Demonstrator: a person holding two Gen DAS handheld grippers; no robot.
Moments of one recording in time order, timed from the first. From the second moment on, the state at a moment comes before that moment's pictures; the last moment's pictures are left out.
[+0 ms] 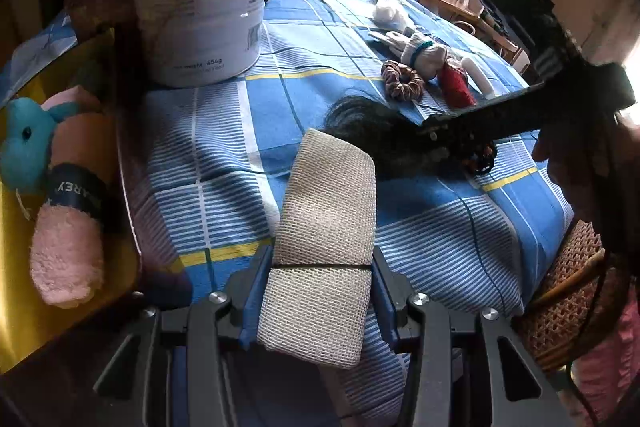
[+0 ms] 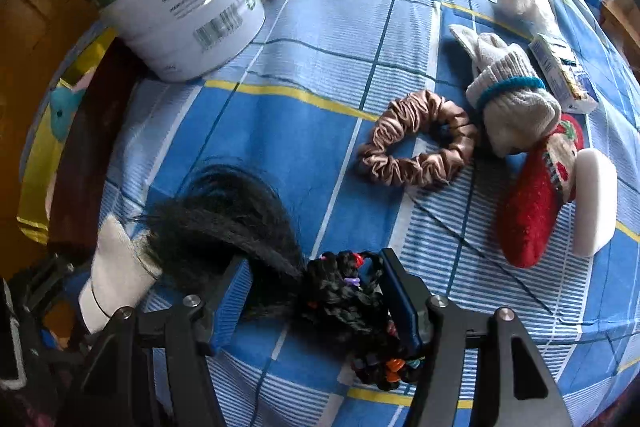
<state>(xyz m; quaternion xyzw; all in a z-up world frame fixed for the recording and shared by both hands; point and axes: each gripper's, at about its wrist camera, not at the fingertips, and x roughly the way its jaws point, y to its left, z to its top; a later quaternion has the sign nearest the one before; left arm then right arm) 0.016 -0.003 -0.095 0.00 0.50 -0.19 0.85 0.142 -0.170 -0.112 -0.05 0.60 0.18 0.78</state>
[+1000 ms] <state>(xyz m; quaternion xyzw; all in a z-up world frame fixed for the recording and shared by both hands) 0.014 -0.002 -0.088 -0.01 0.48 -0.19 0.86 0.112 -0.163 -0.116 -0.09 0.57 0.12 0.81</state>
